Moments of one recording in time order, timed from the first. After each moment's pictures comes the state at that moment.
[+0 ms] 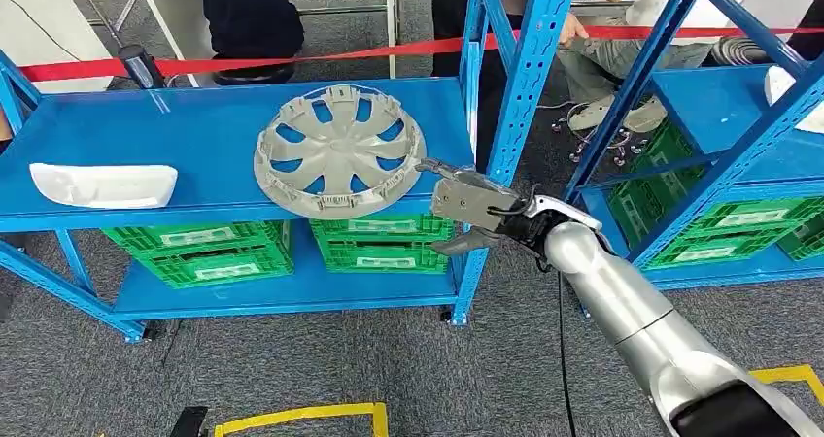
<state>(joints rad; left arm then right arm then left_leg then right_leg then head) -0.09 -0.04 0.91 -0.31 -0.85 0.04 0.04 -0.74 -0.17 0.74 -1.06 0.12 0.37 -0.07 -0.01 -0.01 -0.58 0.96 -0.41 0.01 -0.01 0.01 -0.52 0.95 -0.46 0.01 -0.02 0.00</state>
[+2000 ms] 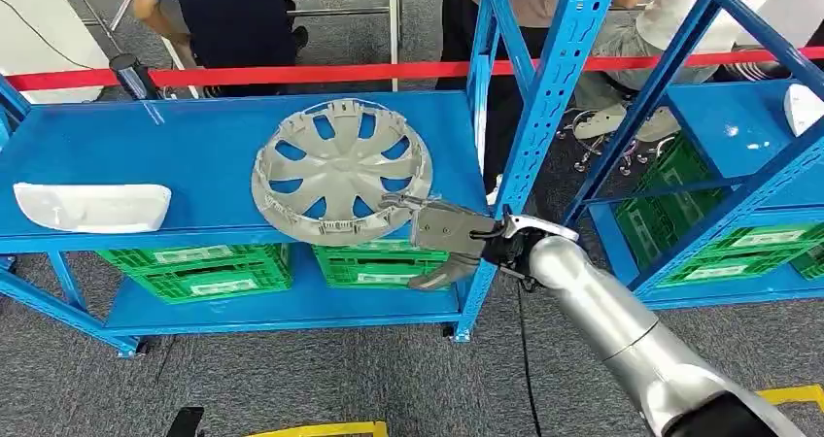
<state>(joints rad) -0.07 -0.03 0.86 -0.31 -0.80 0.06 0.03 -0.70 -0.15 0.80 -1.15 0.00 0.50 -0.07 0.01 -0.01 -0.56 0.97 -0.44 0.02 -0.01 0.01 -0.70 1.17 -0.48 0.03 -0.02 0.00</state>
